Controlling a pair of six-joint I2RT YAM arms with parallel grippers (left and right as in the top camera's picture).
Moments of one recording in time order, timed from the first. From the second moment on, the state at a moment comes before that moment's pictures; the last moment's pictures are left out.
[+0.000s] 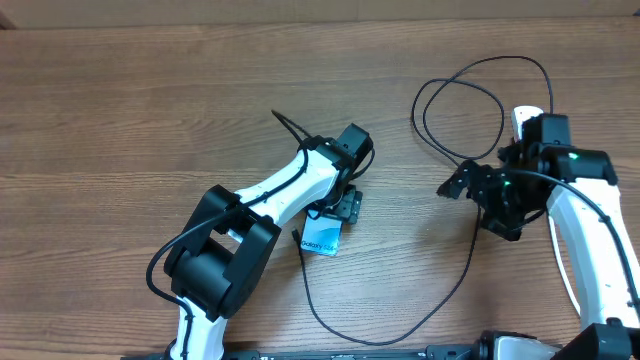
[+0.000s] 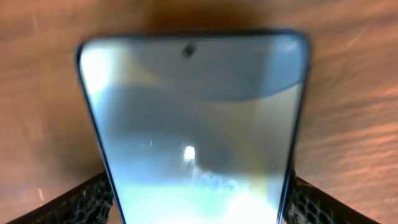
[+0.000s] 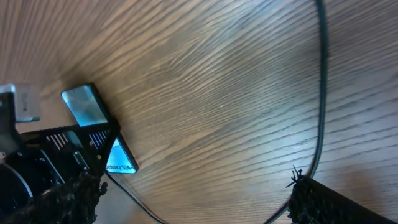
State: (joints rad) left arm -0.66 2.06 1.40 -0.90 -0.01 -0.45; right arm -0.10 1.42 1.11 -1.16 -0.38 0.44
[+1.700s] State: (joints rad) left arm -0.49 2.09 1.62 -0.98 0.84 -0.49; right arm 0.25 1.42 1.11 -1.04 -0.60 0.42
